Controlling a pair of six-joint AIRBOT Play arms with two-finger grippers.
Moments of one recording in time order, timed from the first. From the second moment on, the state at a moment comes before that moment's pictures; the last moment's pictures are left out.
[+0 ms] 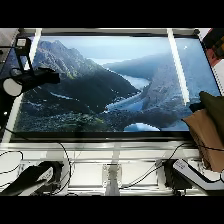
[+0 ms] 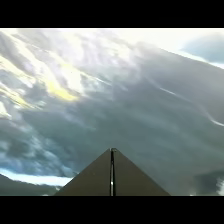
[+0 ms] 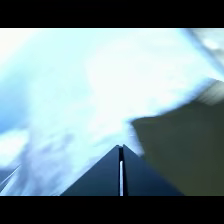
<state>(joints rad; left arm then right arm) -0.04 -1.04 1.05 1.33 -0.66 -1.28 -0.79 -1.12 1.61 -1.15 1.31 1.32</state>
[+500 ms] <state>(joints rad) -0.04 -1.16 1.05 1.44 -0.60 -1.29 -0.28 -1.16 1.61 -1.47 1.36 1.27</state>
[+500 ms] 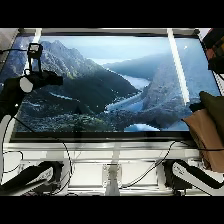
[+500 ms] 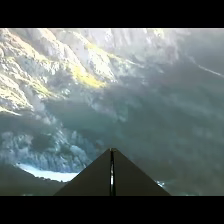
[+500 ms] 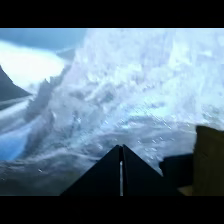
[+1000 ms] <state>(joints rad) -0.04 -1.17 1.05 1.44 -0.60 -1.29 -0.27 -1.18 1.60 -1.54 1.38 1.26</state>
